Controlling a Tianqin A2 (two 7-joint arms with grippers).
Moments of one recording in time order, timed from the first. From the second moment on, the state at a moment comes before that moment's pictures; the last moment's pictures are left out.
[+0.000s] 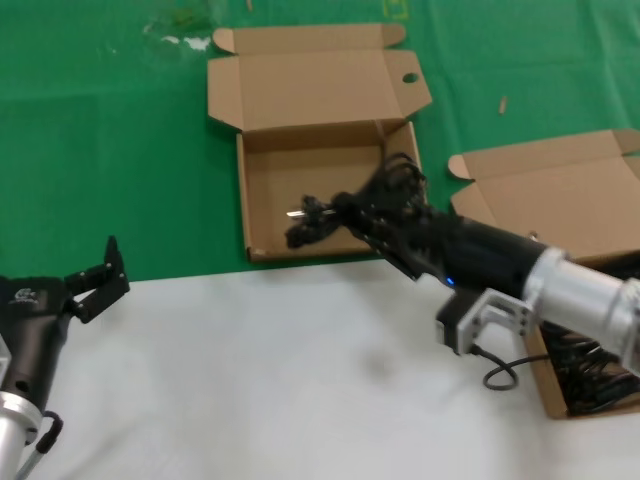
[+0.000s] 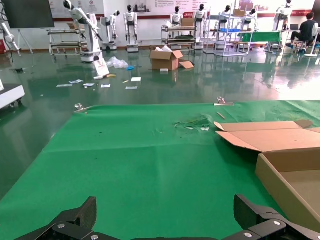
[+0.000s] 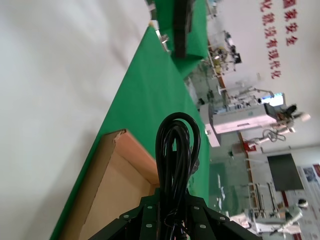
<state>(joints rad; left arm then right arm) 0.00 -0.30 1.60 -1.60 -1.80 0.00 0.00 0.39 0.43 -1.73 1.32 1.72 -0.78 -1.35</state>
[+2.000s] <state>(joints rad) 0.00 -0.30 1.60 -1.60 -1.80 0.00 0.00 0.62 0.31 -1.77 0.93 1.73 -0.80 -1.56</state>
